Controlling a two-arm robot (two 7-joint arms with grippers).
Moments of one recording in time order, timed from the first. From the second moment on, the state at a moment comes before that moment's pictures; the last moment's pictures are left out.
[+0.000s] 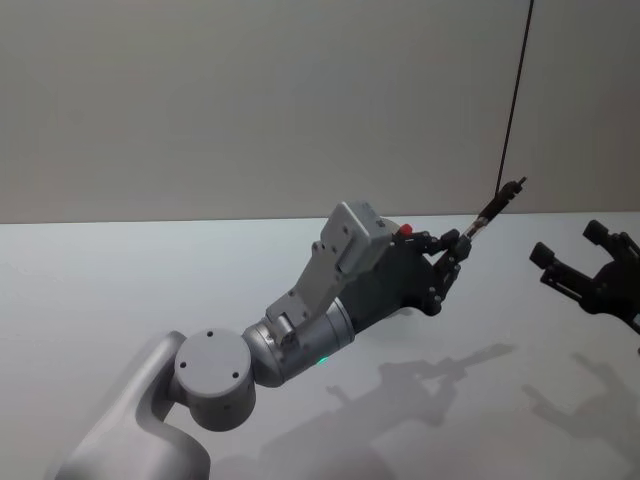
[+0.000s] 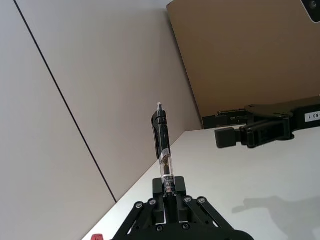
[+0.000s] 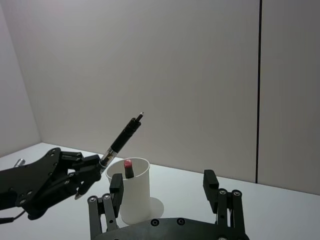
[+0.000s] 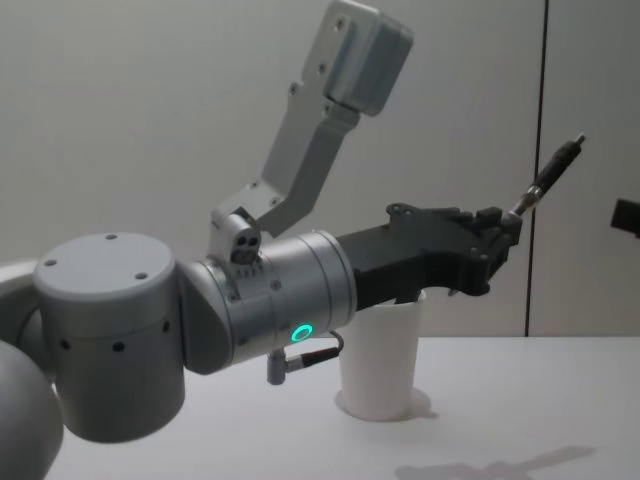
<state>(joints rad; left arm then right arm) -0.47 0.09 0.43 -1.22 -0.09 -0.21 -0.59 0.06 0.42 -0.07 -1.62 0.56 -0.02 0.47</state>
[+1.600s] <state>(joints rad) -0.47 0.09 0.43 -1.22 -0.09 -0.21 -0.59 0.23 0.36 -0.12 -1.37 0.78 0.06 0.66</state>
